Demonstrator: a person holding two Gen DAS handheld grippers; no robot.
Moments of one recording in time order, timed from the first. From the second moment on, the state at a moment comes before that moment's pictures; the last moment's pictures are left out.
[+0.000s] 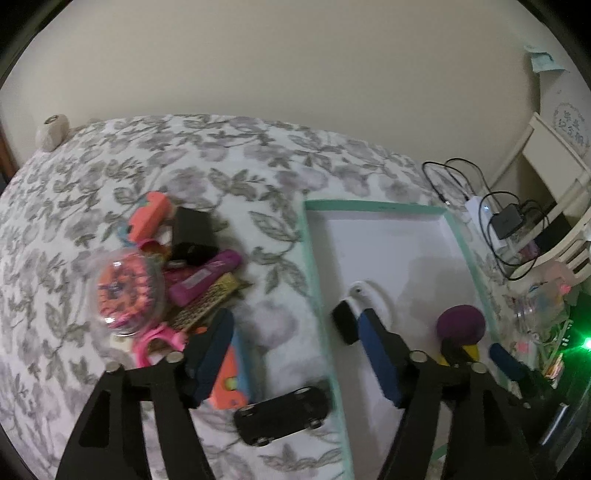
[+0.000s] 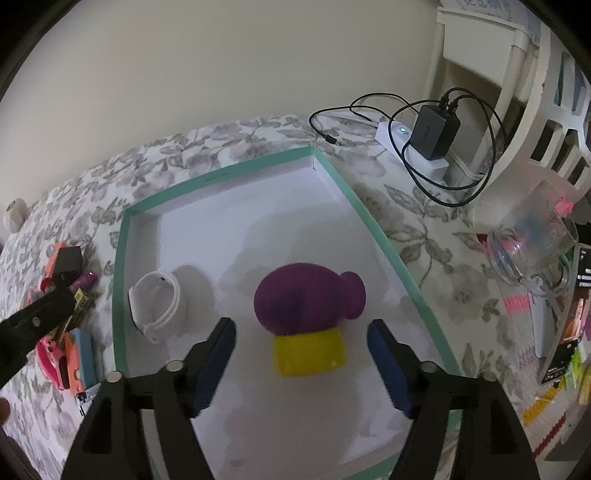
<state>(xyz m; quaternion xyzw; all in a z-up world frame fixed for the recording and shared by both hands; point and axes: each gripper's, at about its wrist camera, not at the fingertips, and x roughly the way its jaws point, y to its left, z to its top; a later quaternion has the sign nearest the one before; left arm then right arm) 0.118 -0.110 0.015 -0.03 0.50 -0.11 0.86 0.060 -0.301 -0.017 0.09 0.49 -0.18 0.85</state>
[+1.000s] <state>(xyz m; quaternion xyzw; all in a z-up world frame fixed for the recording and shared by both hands) 0.102 0.035 0.045 -0.10 0.49 0.00 0.86 0.047 -0.228 0.039 0.11 0.43 -0.10 0.89</state>
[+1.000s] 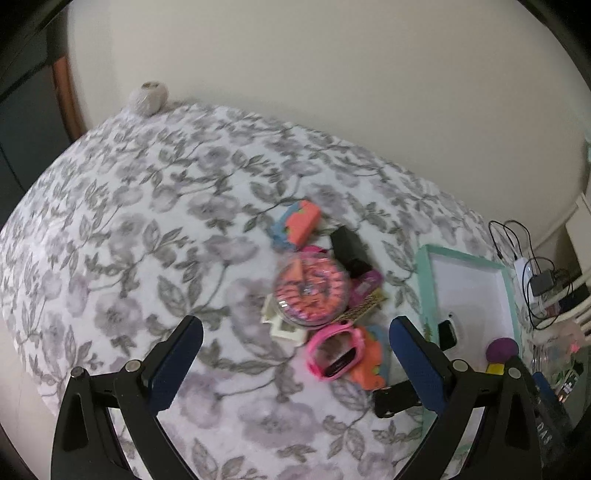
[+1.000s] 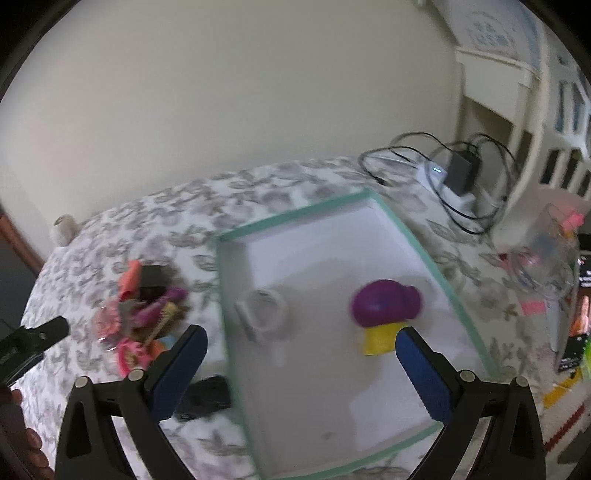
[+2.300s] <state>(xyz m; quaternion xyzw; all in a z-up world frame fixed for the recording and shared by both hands) 0.127 0.016 -0.069 0.01 0.59 0.06 0.81 0.071 -0.168 -0.020 0.08 0.52 -0.03 0.85</state>
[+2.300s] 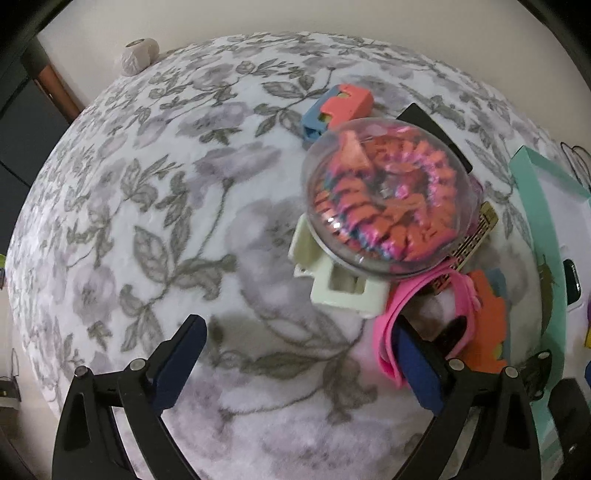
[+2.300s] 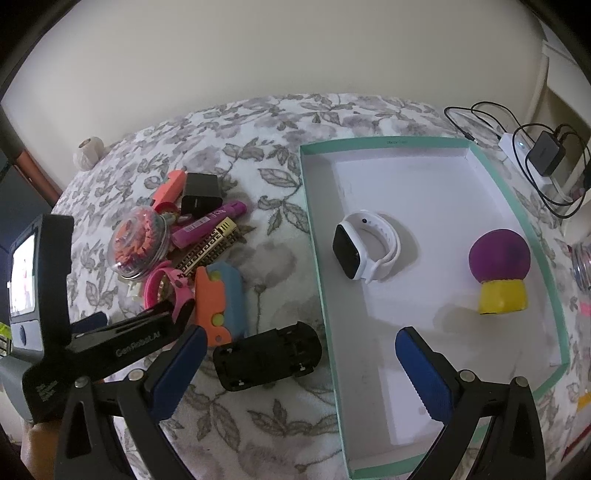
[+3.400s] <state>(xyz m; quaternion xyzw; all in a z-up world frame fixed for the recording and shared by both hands) 0.113 0.062 -0.073 0.00 0.61 0.12 0.78 0.073 -0.157 -0.046 0.21 0.57 -0.03 0.80</state>
